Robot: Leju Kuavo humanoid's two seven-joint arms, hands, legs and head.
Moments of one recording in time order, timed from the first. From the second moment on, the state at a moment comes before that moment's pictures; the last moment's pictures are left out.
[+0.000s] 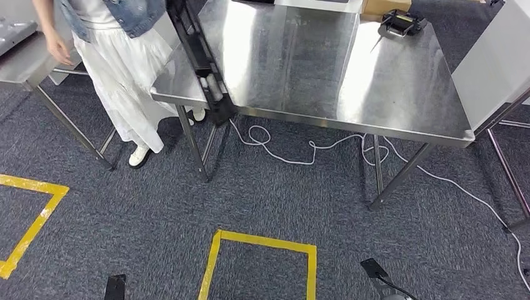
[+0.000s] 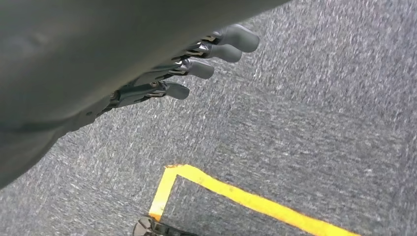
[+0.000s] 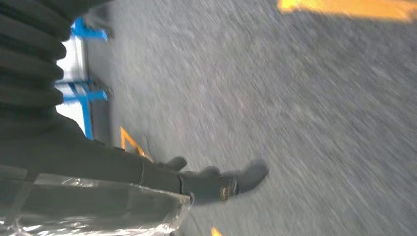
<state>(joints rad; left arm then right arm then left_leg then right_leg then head) -0.10 -0.10 0.50 -0.21 -0.34 0.42 -0.46 -0.33 -0.08 -0.37 -0.23 1.04 -0.15 0.40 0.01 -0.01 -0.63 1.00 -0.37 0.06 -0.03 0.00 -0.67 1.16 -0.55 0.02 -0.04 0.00</state>
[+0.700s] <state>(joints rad) -0.13 -0.12 0.49 -0.22 -0.42 0.40 -0.43 -0.13 0.02 -0.50 -0.21 0.99 -0.15 0.24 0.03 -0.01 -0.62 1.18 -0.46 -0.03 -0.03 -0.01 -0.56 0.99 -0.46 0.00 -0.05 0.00</state>
